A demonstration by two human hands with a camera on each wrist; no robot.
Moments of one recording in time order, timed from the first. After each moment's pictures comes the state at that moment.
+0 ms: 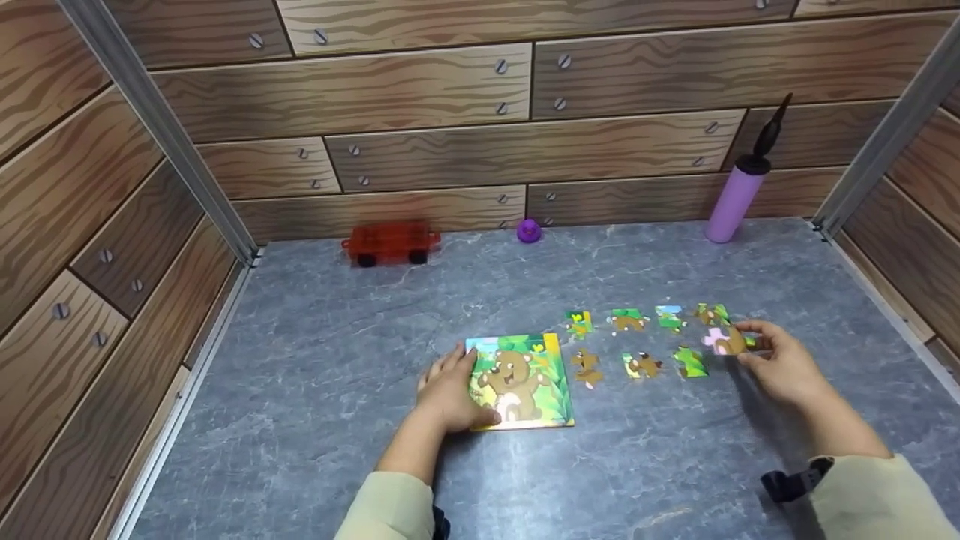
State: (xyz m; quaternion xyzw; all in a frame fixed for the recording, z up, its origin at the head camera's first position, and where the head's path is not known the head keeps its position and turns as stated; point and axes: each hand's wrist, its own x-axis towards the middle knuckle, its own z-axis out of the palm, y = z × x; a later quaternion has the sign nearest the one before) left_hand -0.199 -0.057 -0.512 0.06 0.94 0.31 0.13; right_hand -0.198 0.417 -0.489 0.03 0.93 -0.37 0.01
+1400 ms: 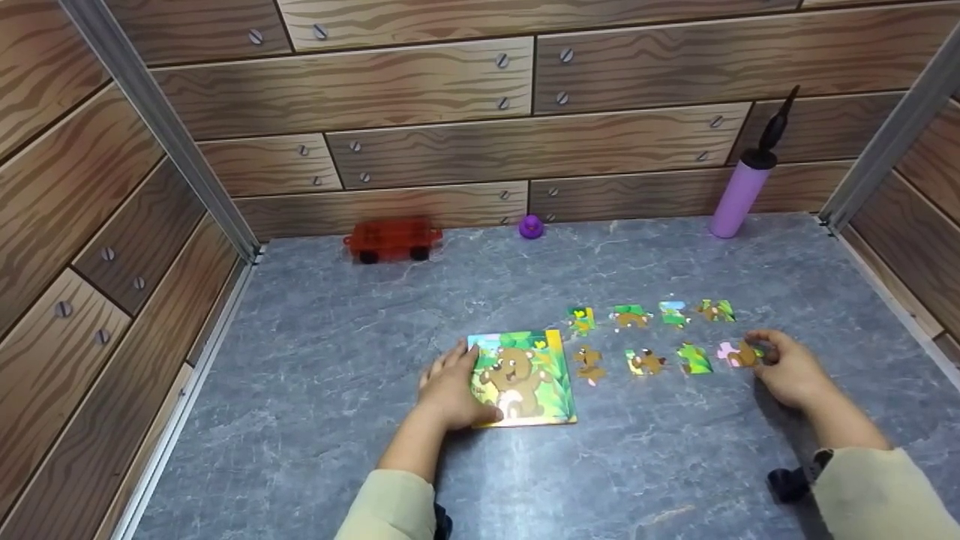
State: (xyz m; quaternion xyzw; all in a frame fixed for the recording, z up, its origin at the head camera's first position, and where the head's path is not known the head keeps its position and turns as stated) left_hand -0.200 -0.057 -0.512 0.06 0.94 0.30 0.13; right_hand -0.205 0.441 -0.512 0.05 0.95 -0.32 0.05
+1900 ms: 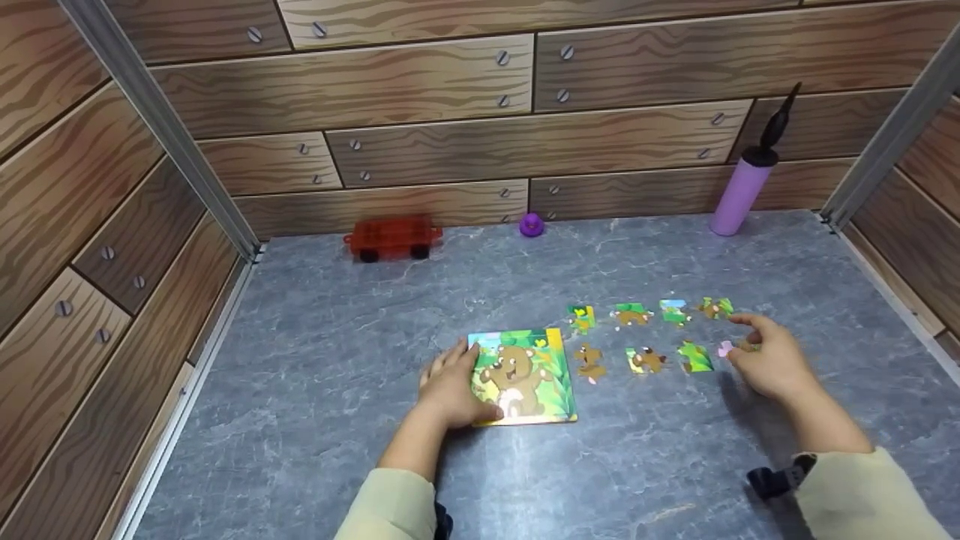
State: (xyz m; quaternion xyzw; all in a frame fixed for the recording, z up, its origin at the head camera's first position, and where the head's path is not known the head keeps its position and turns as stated) left_hand -0.199 -0.057 -0.512 0.06 0.94 0.31 0.14; right_hand -0.202 0.396 -0.488 0.04 0.94 -0.35 0.01
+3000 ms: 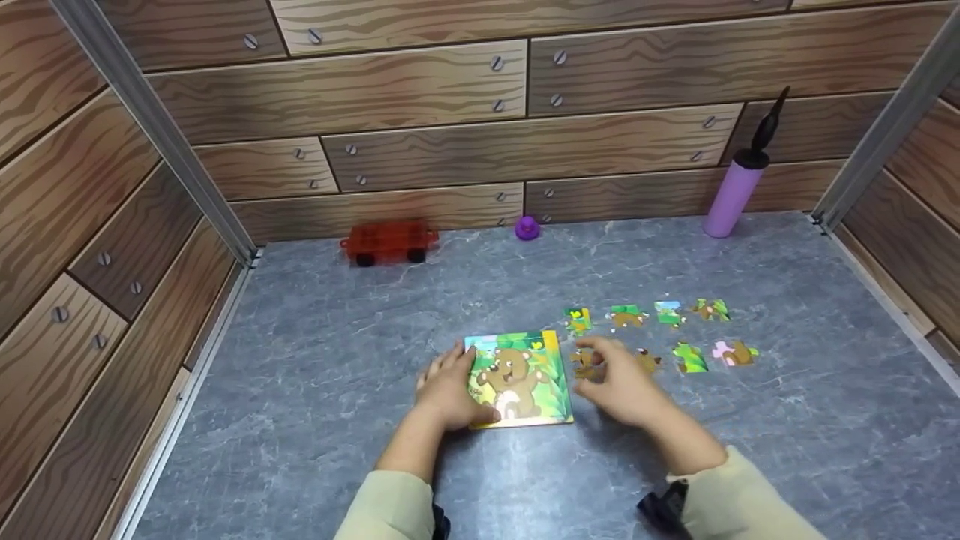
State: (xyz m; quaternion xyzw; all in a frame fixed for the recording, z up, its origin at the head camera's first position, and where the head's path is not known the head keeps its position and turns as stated) left_hand -0.199 -0.056 -0.513 0.06 0.94 0.30 0.13; right_hand -0.185 0.225 -0.490 -0.09 0.90 -0.42 0.03
